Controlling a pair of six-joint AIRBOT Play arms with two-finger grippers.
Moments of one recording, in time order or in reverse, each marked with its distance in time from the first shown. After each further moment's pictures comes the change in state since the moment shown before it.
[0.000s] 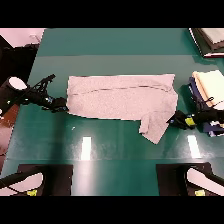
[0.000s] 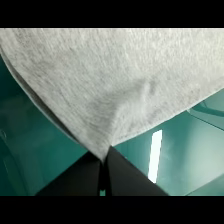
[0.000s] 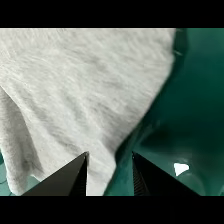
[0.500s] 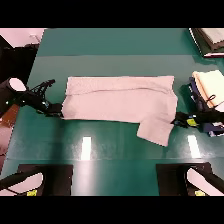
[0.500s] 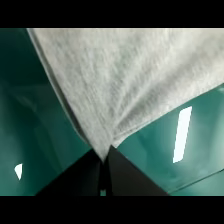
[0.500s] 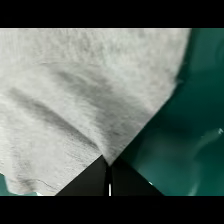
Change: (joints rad) left arm 0.000 0.034 -0.014 0.174 -0.102 -0.014; right arm 0.019 0.149 -0.012 -0.121 0.008 -0.018
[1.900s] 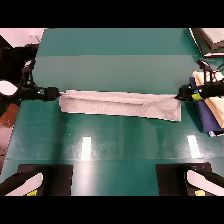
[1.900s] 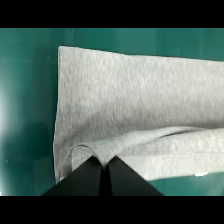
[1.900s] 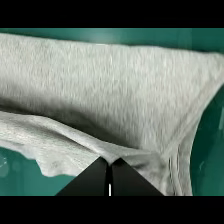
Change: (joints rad) left arm 0.000 0.091 -0.029 -0.109 0.484 -0.056; right arm 0.142 -0.174 0.441 -0.051 -0.021 0.024
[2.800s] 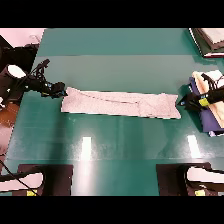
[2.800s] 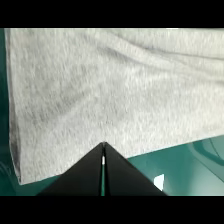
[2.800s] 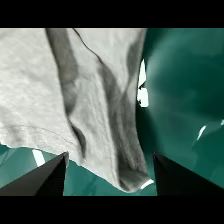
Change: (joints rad) left arm 0.000 -0.238 0.243 -0.058 -0.283 -0.011; right arm -0.267 -0.203 -0.002 0.108 0.190 -0.126
